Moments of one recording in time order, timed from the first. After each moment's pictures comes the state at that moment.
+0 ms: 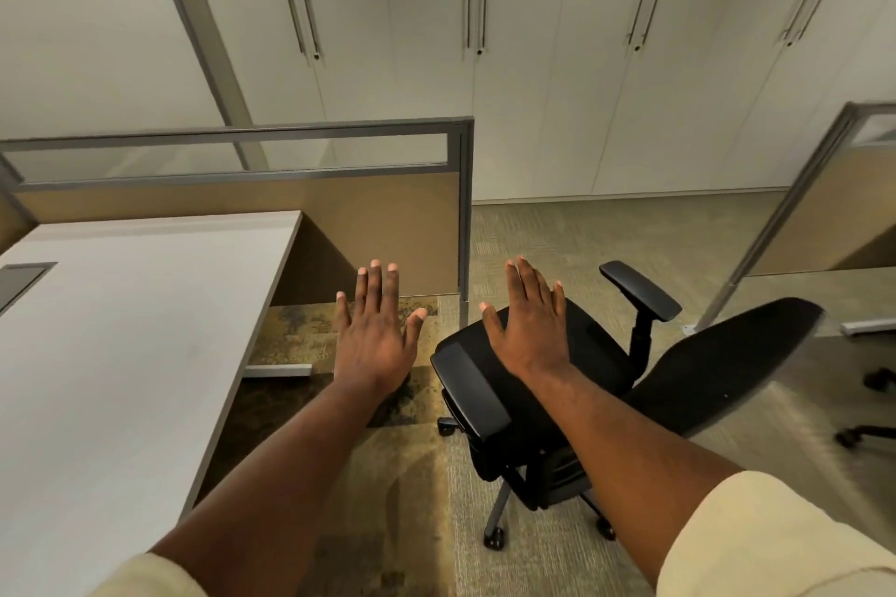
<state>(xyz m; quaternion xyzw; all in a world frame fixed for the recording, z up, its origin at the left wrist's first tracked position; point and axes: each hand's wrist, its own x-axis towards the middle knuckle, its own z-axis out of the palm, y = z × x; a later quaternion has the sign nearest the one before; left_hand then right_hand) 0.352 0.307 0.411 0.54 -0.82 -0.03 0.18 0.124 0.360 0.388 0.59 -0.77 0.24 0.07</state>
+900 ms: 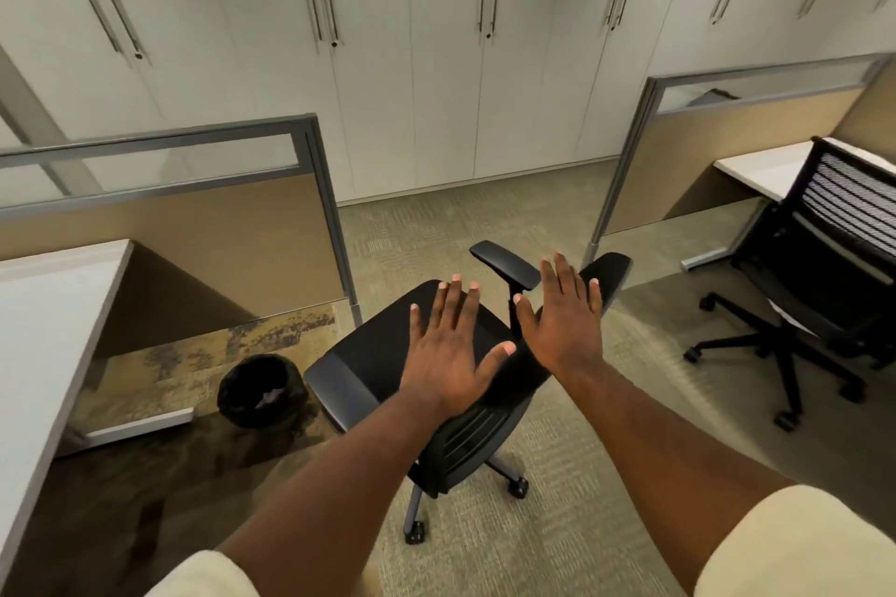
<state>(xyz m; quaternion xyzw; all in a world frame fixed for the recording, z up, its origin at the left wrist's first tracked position) 0.102 0.428 0.392 0.31 -0.92 -0.13 0.19 -0.082 0.505 0.391 0.44 -0.87 0.21 0.12</state>
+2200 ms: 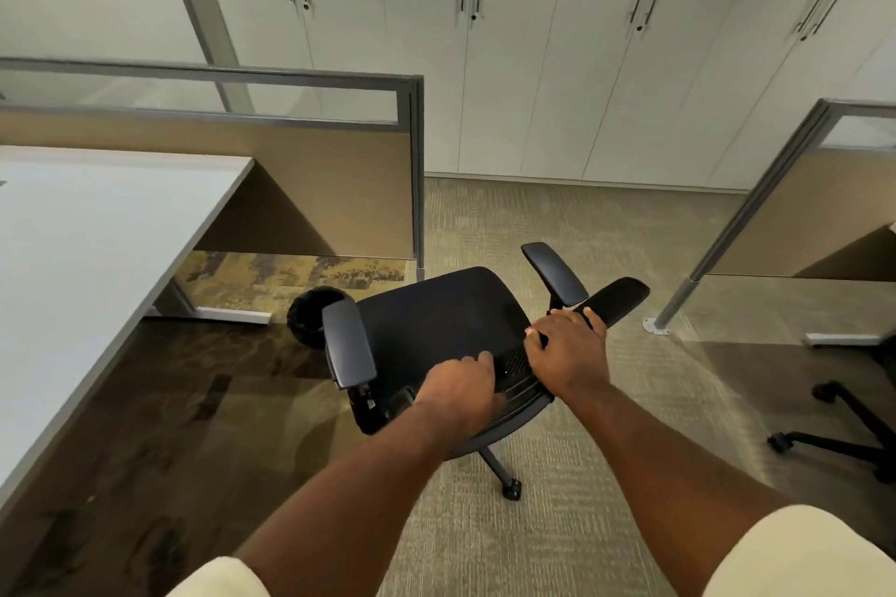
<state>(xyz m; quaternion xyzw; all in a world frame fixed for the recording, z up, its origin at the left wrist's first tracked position) 0.074 0.497 0.361 0.46 -0.88 -0.12 -0.01 -0.118 0.504 0.330 0.60 -0.77 0.20 0.09</state>
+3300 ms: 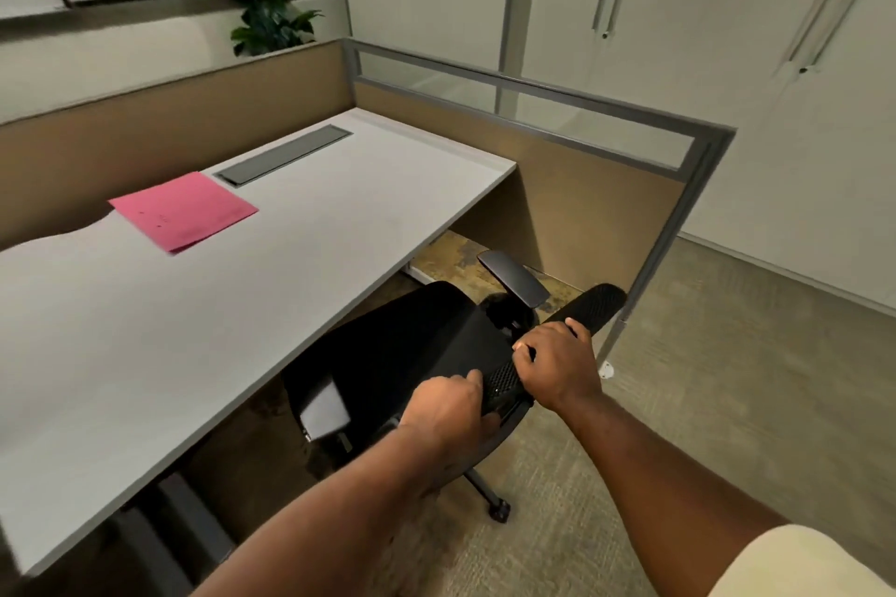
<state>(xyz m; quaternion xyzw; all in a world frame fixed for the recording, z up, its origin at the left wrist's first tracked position) 0.349 0.519 0.366 0.69 -0.72 -0.08 0.03 0.188 0.402 0.345 0.84 -0.52 0.17 -0.02</state>
